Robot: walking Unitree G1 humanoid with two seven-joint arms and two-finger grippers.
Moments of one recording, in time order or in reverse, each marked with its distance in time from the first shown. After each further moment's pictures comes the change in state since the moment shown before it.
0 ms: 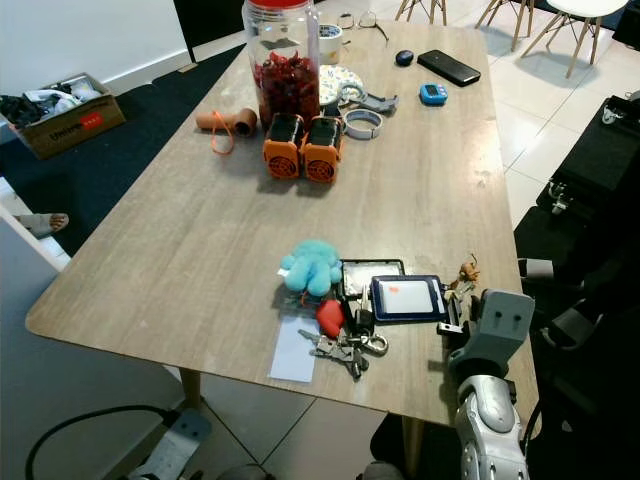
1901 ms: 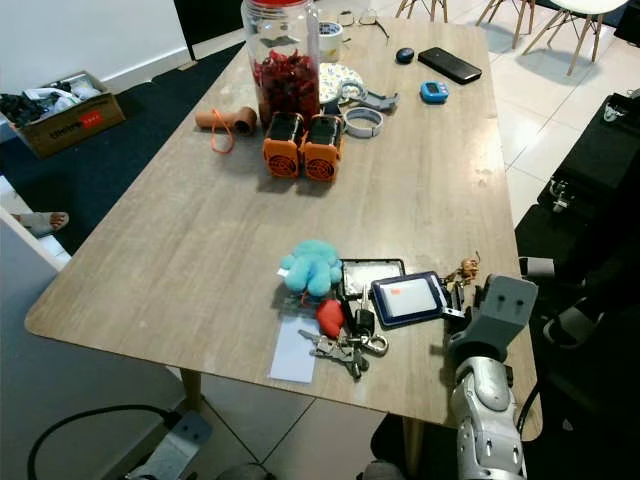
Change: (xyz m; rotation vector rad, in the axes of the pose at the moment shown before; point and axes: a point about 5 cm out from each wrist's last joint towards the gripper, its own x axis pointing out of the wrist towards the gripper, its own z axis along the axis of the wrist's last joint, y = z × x) left arm 0.000 0.001 -0.003 0.049 0.040 0.051; right arm 0.018 0.002 0.008 0.034 -0.004 -0.054
